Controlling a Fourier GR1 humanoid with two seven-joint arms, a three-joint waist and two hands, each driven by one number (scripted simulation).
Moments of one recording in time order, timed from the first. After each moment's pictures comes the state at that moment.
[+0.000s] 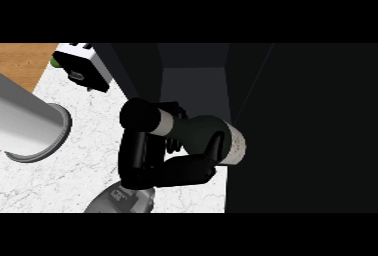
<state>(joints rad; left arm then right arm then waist) -0.38 0.00 -0.50 -1.78 0.06 0.59 0.13 -0.07 -0.12 -0.03 -2.41 -0.26 0.18 0.59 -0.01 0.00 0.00</state>
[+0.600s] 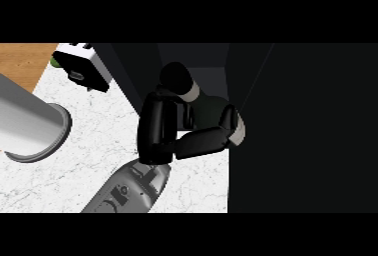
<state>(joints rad) -0.53 0.00 -0.49 -1.62 0.07 0.70 0.11 -0.09 -0.14 -0.06 -2.41 -0.27 0.18 0.62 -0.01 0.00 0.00</state>
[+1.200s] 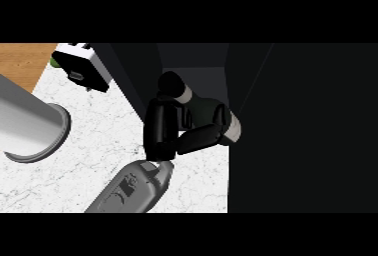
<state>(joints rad) -0.49 0.00 -0.50 -1.48 0.24 0.74 -0.11 -0.08 -0.13 -0.06 -2.41 -0.28 0.19 0.60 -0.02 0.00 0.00</state>
